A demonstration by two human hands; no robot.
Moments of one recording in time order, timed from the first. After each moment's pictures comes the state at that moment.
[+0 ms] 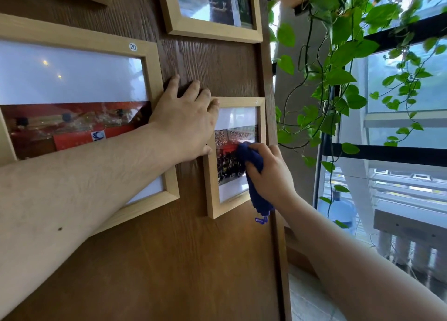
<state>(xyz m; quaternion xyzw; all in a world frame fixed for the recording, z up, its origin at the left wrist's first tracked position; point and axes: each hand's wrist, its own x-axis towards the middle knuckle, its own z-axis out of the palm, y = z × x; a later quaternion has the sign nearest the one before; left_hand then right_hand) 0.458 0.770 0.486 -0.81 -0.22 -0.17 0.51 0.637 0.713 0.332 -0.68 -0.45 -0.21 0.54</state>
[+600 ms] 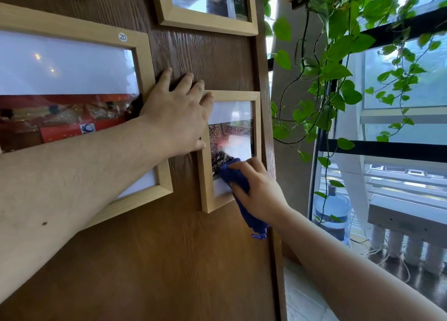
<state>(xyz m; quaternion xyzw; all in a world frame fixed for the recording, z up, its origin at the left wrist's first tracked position) 0.457 0.771 0.486 -0.82 -0.22 -0.17 0.50 0.618 0.705 0.301 -0.66 -0.56 -0.22 0.45</state>
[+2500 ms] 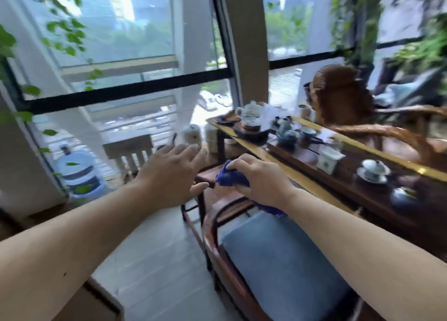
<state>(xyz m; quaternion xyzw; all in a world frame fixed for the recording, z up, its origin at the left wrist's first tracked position) 0.382 0.421 0.262 -0.86 0.45 -0.19 0.12 0.311 0.203 0.198 -0.96 -0.09 -0.22 0.12</state>
